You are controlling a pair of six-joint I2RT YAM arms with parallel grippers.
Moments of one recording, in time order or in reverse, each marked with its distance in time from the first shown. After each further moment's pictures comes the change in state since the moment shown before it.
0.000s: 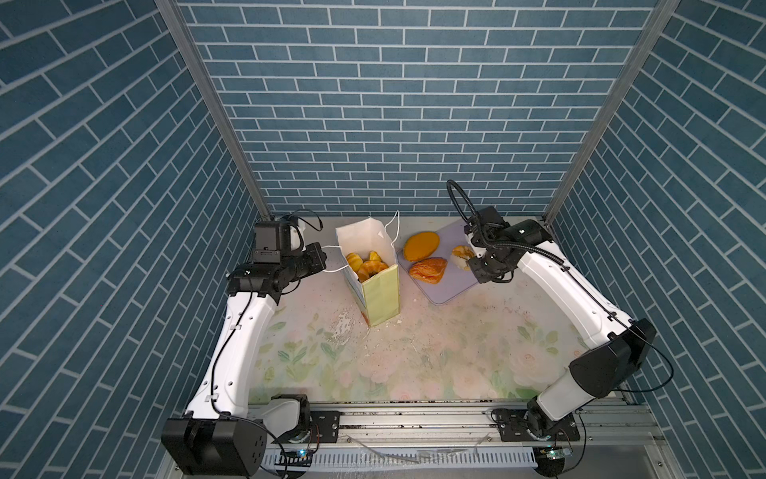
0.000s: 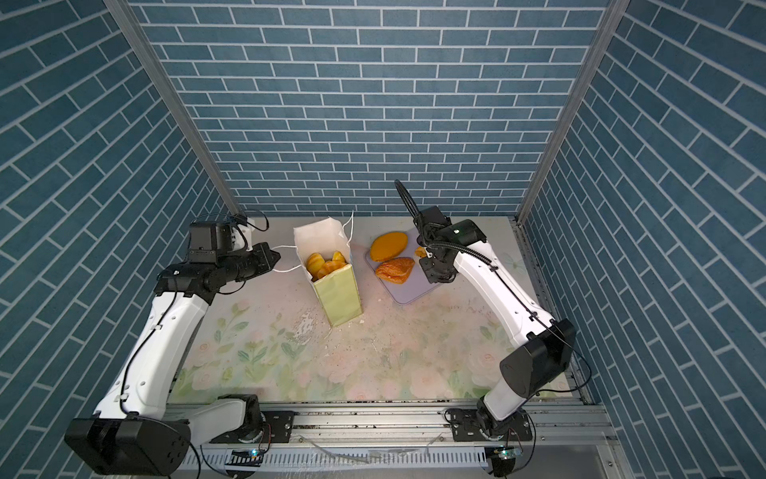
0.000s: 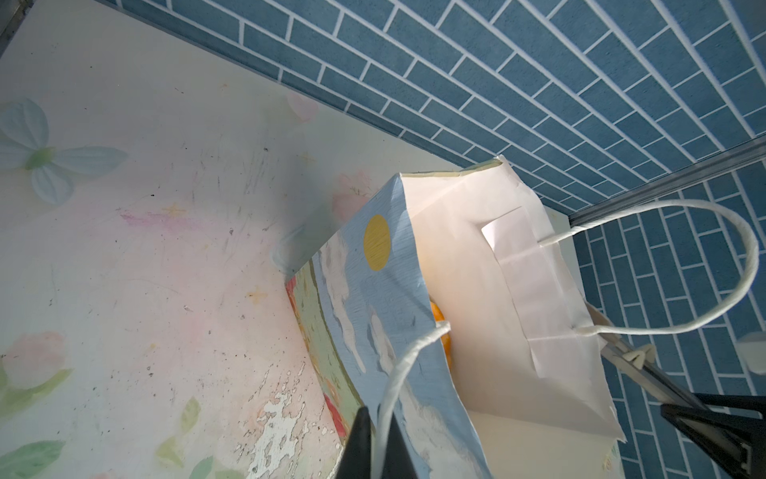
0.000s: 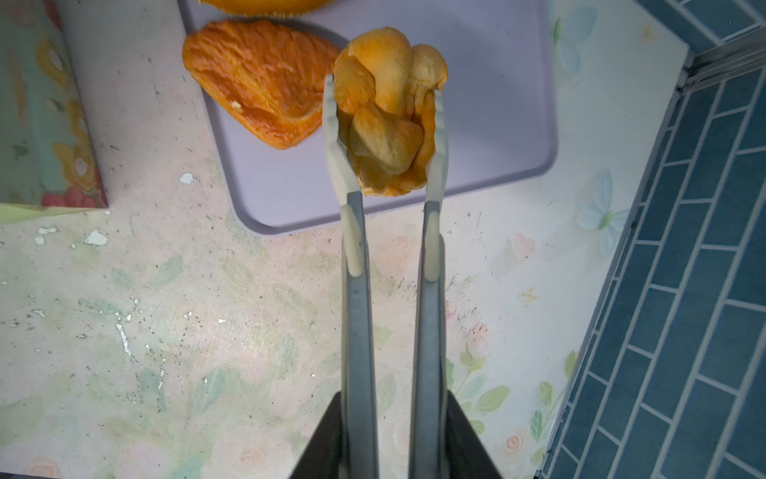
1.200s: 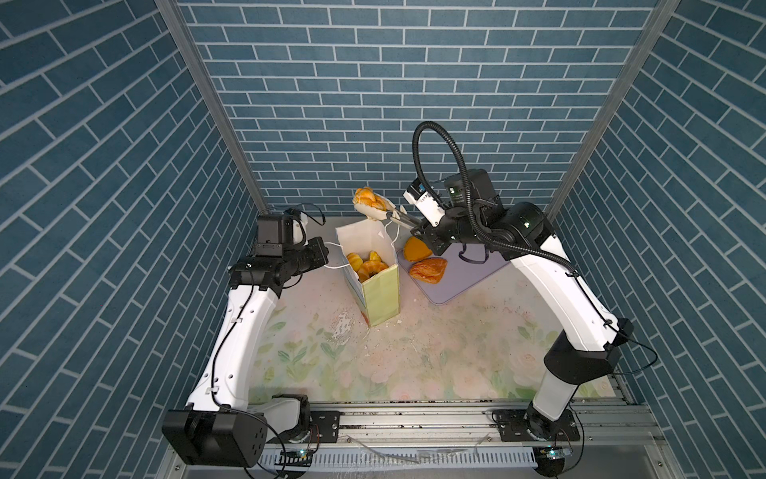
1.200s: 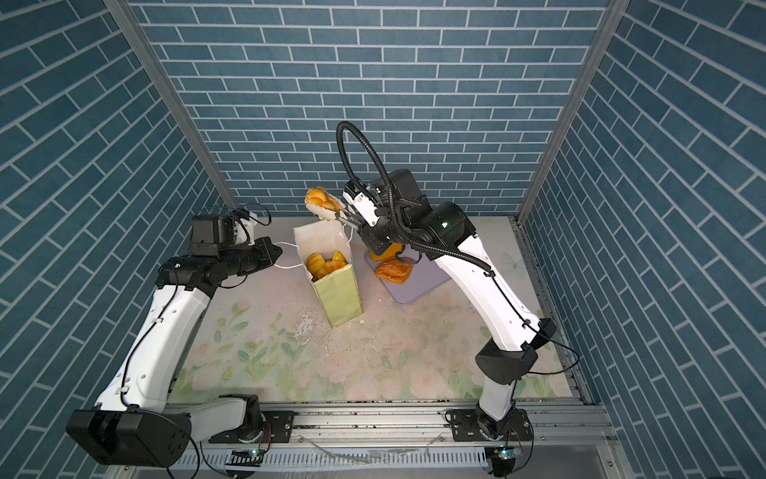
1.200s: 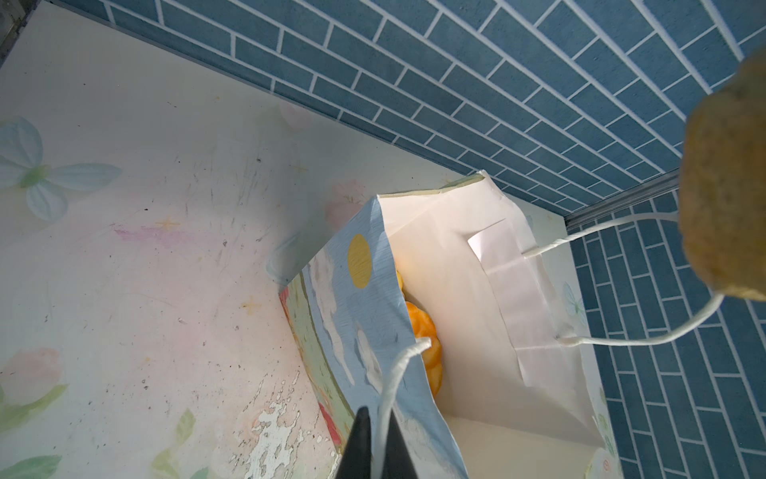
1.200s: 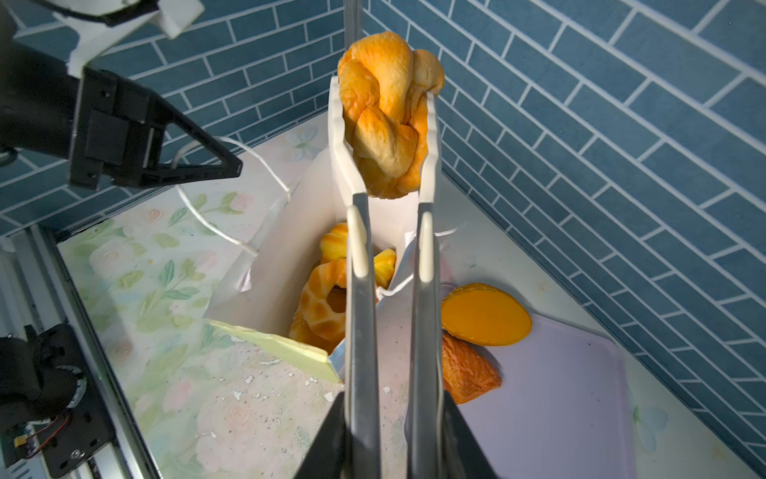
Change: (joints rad) left arm -0.023 0.038 0.059 -0.009 -0.015 -0.002; right arm 0.300 0.181 0.599 0.150 -0.261 -0.192
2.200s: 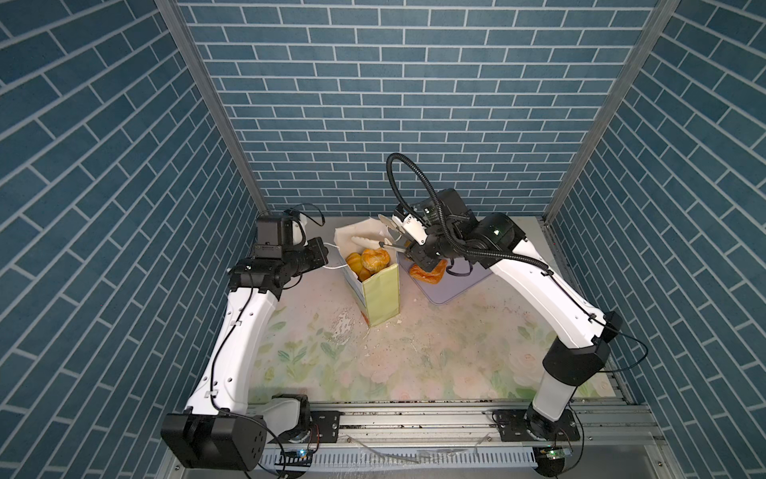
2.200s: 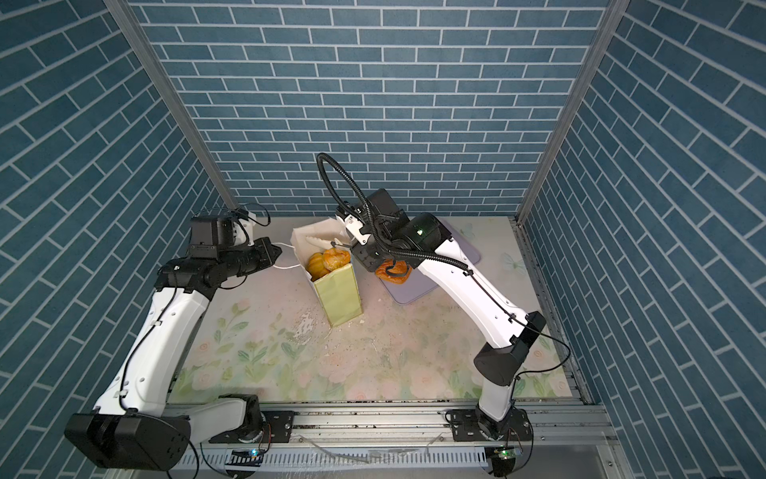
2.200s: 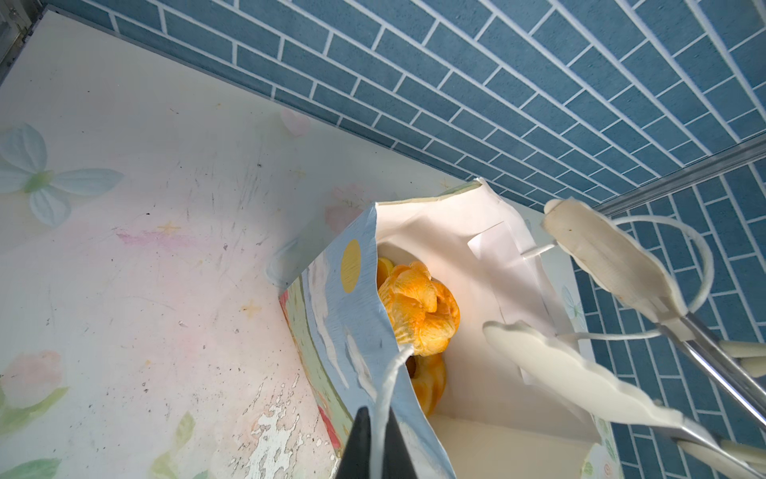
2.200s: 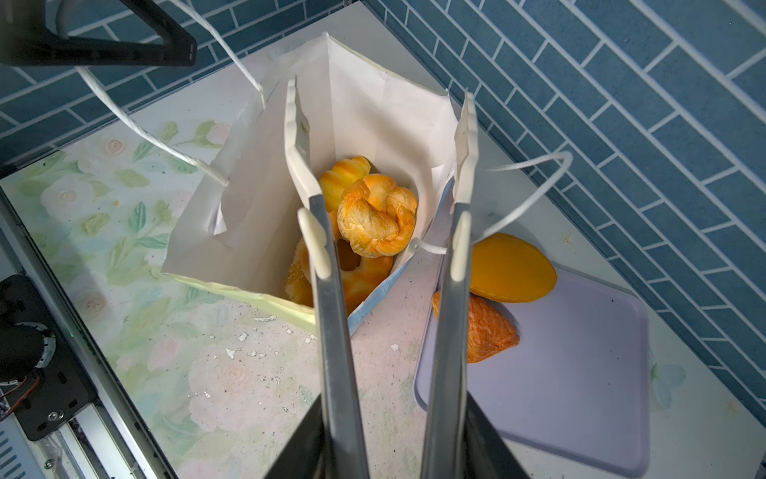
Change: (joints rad) left arm -0.002 -0.016 -0.014 0.015 -0.004 -0.004; right arm 0.048 0.006 -0.145 0.001 0.089 0.030
